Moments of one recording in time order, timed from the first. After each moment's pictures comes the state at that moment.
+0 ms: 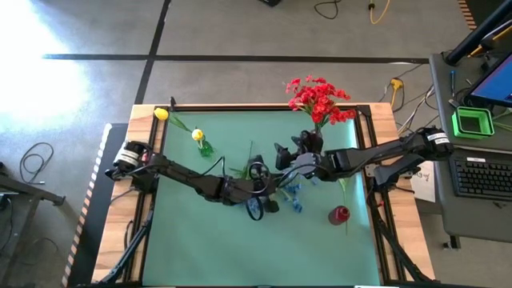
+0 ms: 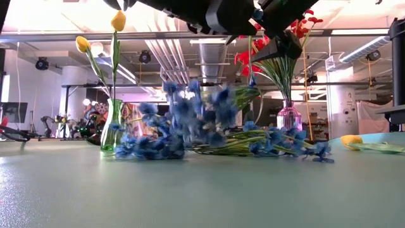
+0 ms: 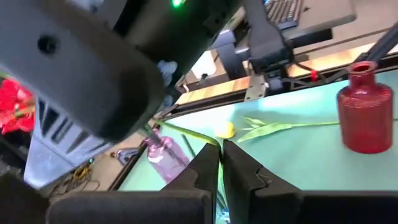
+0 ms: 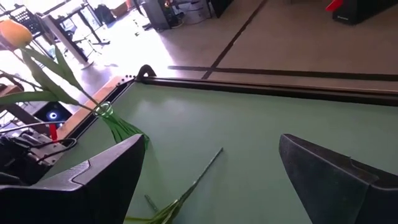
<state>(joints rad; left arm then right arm) -0.26 1.83 1.15 0.50 -0.67 0.30 0.12 1.42 1.00 -0.17 0.89 0.89</state>
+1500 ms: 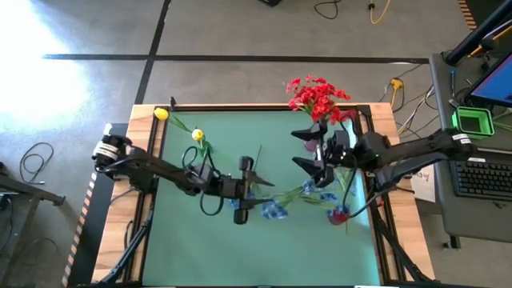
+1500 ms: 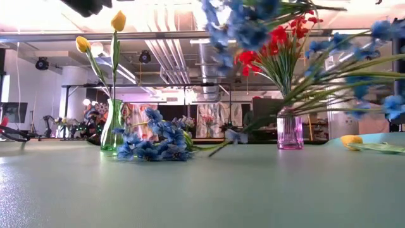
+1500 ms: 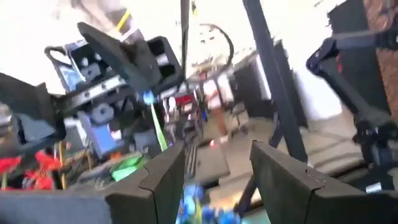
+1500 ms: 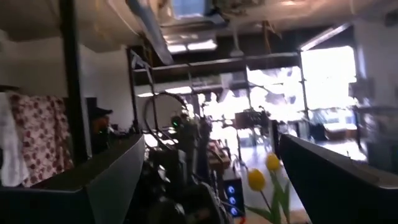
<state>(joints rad) -0.24 1.61 0.88 1.05 -0.05 0.33 0.13 1.11 0.81 0.69 0.17 0.04</state>
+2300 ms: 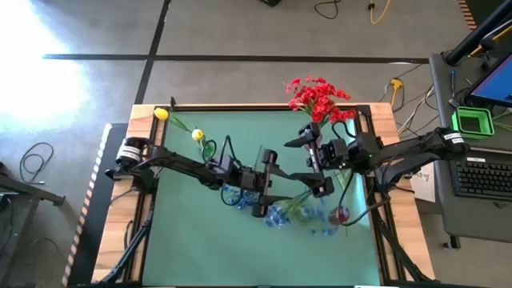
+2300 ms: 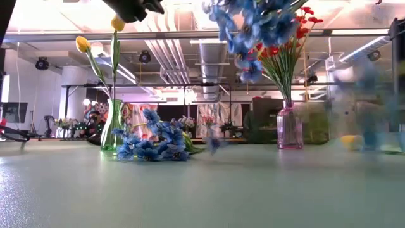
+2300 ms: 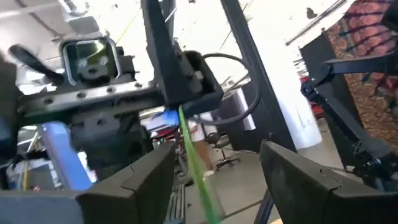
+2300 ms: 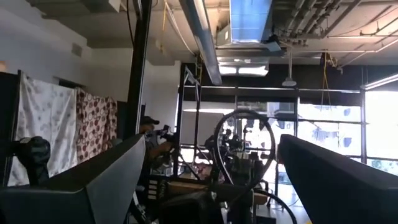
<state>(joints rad) -0.13 1.83 1.14 1.13 0.19 0.29 0.13 1.23 0.88 0.84 -0.09 -0.06</state>
